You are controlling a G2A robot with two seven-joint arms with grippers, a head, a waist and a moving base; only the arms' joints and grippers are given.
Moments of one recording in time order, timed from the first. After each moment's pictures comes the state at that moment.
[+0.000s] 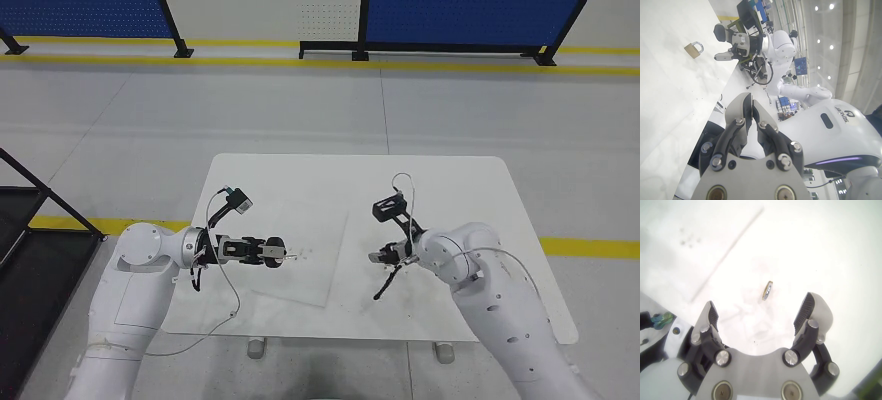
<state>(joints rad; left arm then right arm) 1.30 -1.11 -1.56 -1.50 -0.38 -0.27 -1.54 -1.03 -1.24 1.00 -1.66 -1.02 0.05 1.34</state>
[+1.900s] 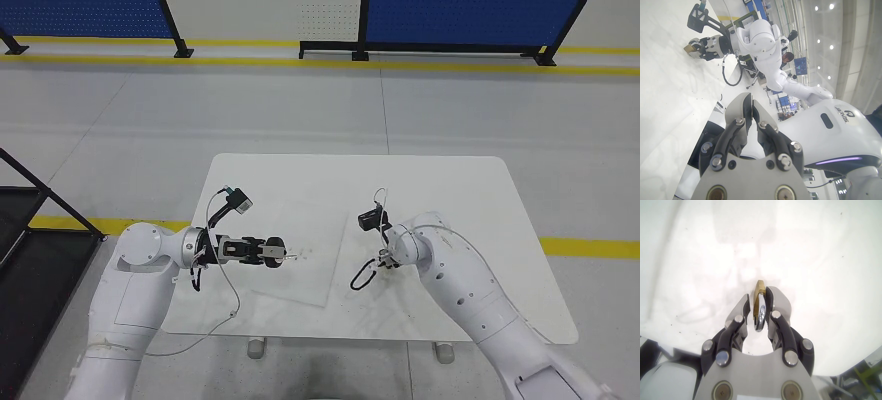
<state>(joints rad) 1.30 -1.11 -1.56 -1.50 -0.38 -0.27 -1.54 -0.85 -1.36 0.80 -1.24 -1.04 0.10 1.36</state>
